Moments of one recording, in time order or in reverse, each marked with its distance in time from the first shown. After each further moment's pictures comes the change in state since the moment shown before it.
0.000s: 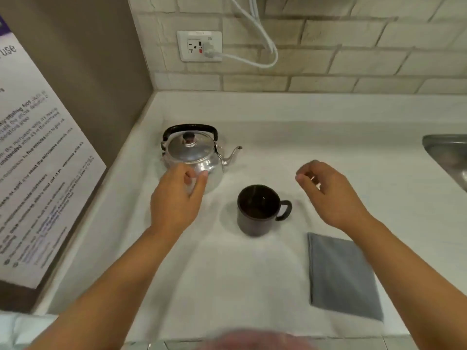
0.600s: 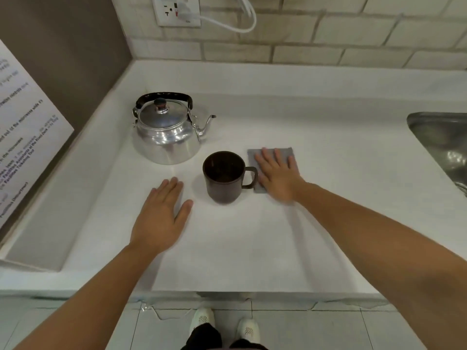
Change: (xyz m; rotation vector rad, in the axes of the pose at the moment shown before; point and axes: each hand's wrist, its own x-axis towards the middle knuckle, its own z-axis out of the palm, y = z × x) left_hand -0.103 -0.013 0.022 0.270 -0.454 0.001; right_hand 0.025 0.099 0.069 -0.579 -0.458 -0.053
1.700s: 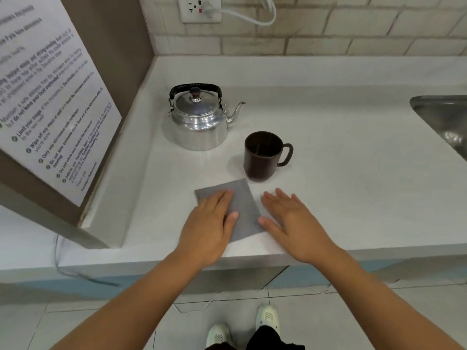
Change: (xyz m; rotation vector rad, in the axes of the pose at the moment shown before) left_hand -0.070 0.013 -0.031 -0.157 -0.094 0.187; right_hand -0.158 -0.143 0.020 0.302 0.174 -0.074
